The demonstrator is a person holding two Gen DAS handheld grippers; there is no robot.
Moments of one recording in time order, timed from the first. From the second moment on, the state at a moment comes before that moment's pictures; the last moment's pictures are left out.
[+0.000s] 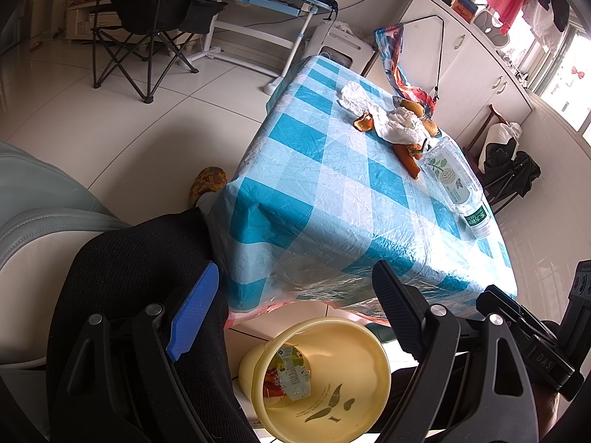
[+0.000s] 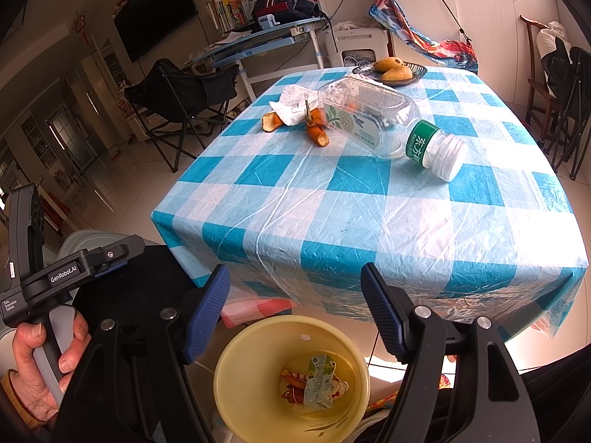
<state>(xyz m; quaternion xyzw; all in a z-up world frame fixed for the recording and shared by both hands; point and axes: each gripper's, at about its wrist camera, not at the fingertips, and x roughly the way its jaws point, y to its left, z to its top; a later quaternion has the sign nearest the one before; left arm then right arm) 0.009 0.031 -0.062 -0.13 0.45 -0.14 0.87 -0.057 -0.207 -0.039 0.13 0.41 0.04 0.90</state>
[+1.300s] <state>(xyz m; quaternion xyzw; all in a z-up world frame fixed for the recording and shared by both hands) 0.116 -0.051 -0.016 -0.14 0.43 -0.22 0.86 0.052 -0.258 -0.007 -0.05 0.39 0.05 0.92</state>
